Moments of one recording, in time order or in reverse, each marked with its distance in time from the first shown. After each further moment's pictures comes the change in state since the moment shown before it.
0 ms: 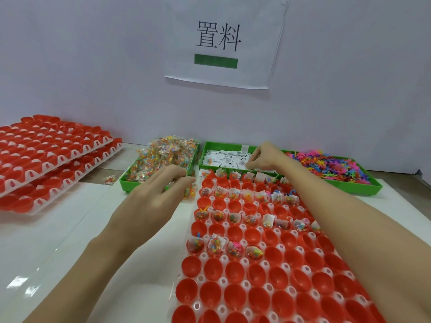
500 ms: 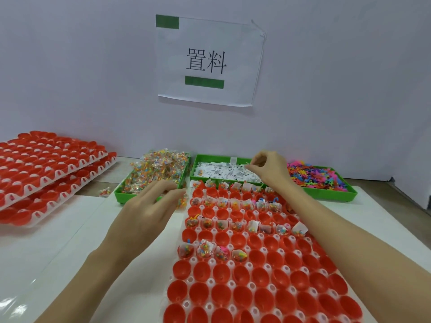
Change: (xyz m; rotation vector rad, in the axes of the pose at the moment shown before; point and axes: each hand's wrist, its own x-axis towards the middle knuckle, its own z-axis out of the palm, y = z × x) left_hand -0.002 0.007 -0.003 -0.035 0.041 -0.086; right_hand -0.041 0.026 -0.009 0.237 0.420 -0.151
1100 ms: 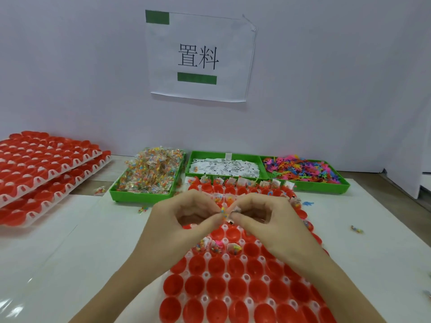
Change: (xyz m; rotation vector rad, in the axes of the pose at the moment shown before) left_hand 0.024 0.086 -0.017 -1.051 -0.067 -0.568; right_hand -0.176 -0.067 -0.044 0.460 -0.287 -0.074
